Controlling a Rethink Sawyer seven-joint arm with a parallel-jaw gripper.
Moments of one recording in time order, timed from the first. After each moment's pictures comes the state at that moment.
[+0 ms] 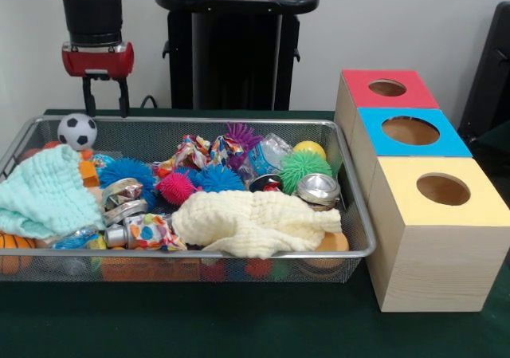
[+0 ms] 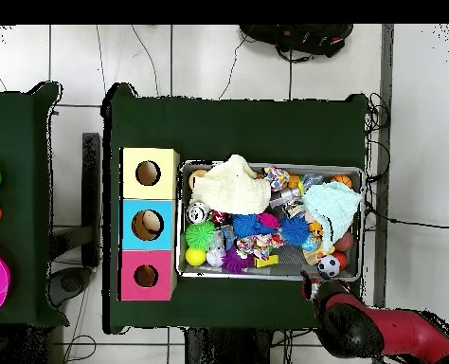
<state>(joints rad) -1.17 -0.71 0.44 2.07 -0.88 0.25 1.78</state>
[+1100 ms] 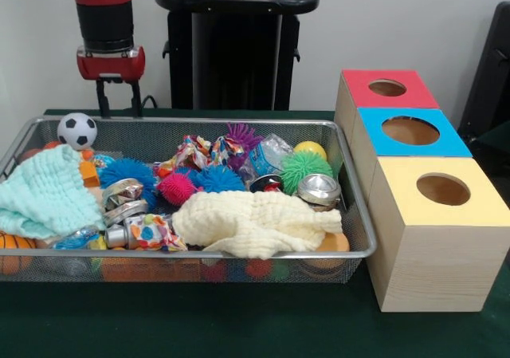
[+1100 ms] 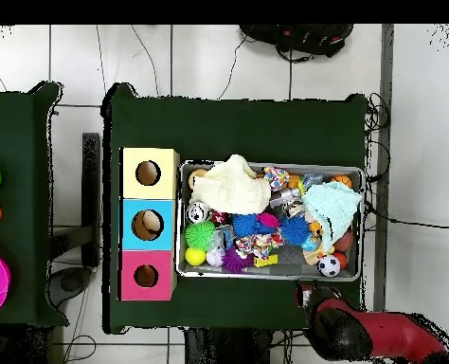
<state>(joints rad) -1.06 -0.67 0.33 2.05 -0.90 0.23 1.78</state>
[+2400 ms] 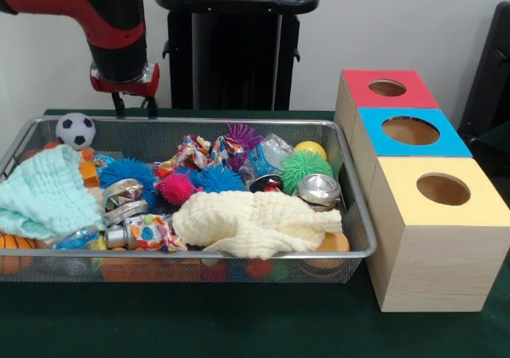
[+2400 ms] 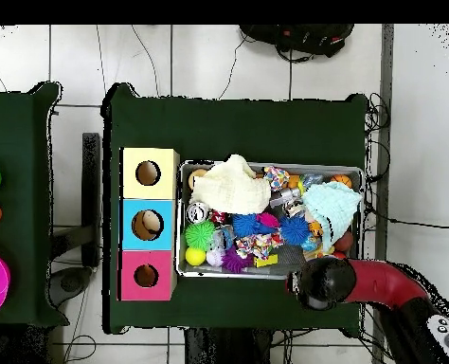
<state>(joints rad) -0.88 -0.57 0.29 1.83 -0.68 0.79 1.78</state>
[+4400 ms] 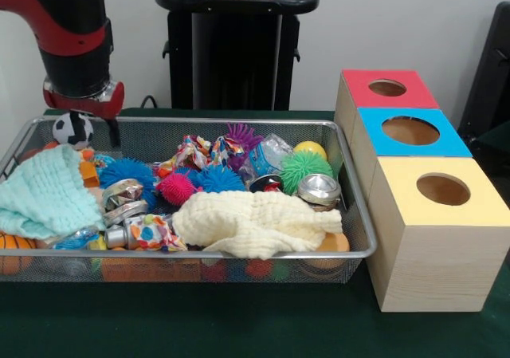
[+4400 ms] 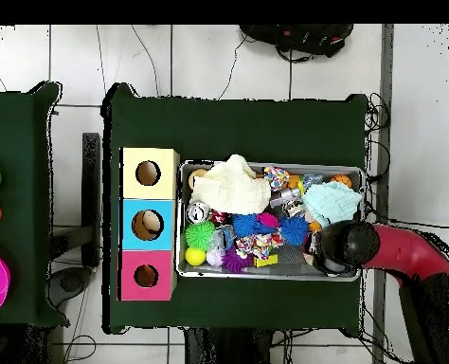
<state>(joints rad) -0.85 -0.57 0.31 1.63 -0.60 0.81 1.78</state>
